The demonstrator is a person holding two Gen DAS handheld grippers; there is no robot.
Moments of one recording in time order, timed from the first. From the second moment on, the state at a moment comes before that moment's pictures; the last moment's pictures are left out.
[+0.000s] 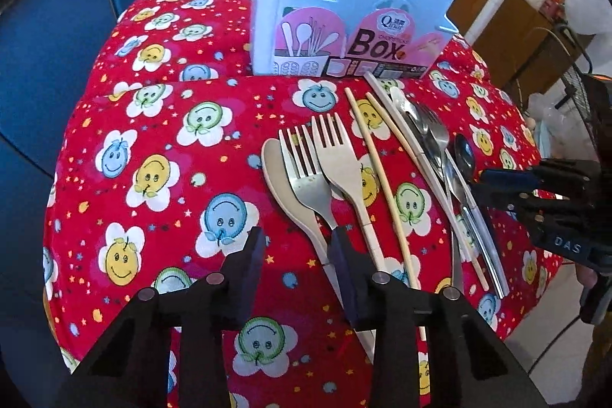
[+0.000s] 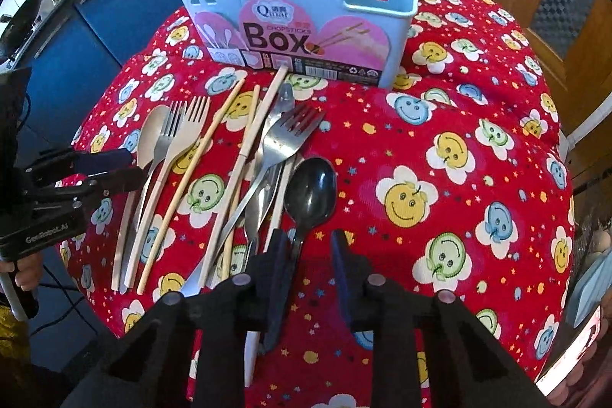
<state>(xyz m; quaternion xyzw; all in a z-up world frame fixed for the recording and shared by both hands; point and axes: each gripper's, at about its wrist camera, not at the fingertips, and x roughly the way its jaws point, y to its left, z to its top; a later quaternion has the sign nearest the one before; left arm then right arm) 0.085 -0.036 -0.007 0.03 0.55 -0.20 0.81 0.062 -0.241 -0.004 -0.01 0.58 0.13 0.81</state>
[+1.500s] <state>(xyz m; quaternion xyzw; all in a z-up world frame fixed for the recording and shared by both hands) 0.070 0.000 0.012 -0.02 0.54 -0.20 0.82 0.043 -0.262 0.017 0.05 0.53 0.14 0.83</state>
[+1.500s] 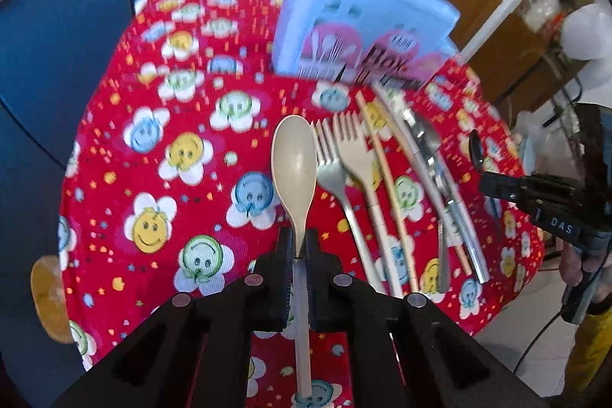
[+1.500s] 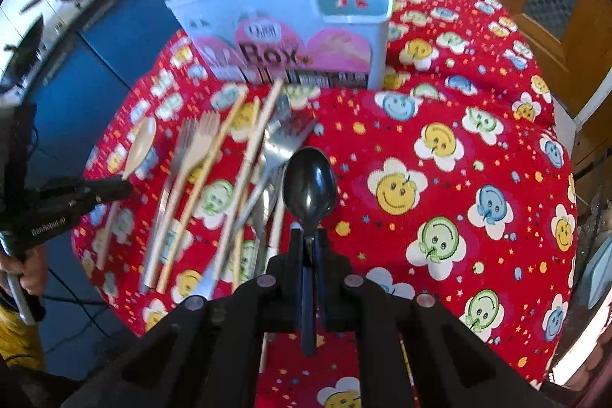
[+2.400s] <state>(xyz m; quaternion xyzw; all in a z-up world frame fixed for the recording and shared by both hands) 0.137 -0.037 0.118 -0.06 0.24 -0.20 0.95 0.081 -0.276 0.091 0.12 0.28 0.12 0.94</state>
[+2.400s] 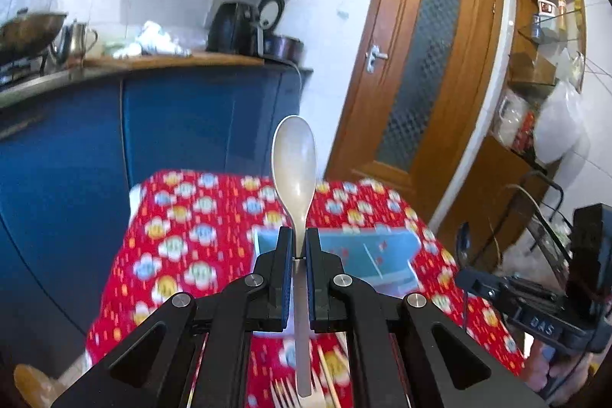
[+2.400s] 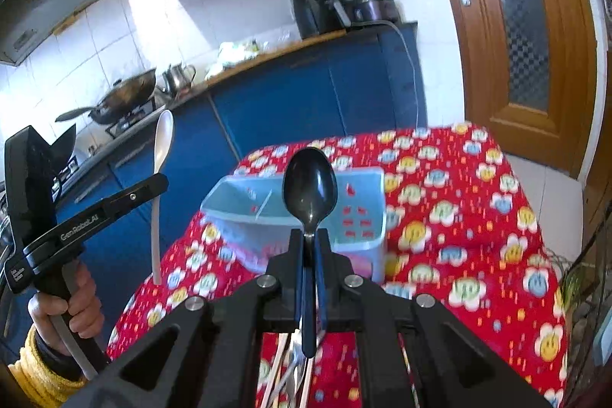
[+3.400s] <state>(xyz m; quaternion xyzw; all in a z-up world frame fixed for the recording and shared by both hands) 0.201 -0.063 0.060 -0.07 0.14 -0.15 0.98 0.159 -0.256 0.049 0.08 0.17 0.11 0.98</state>
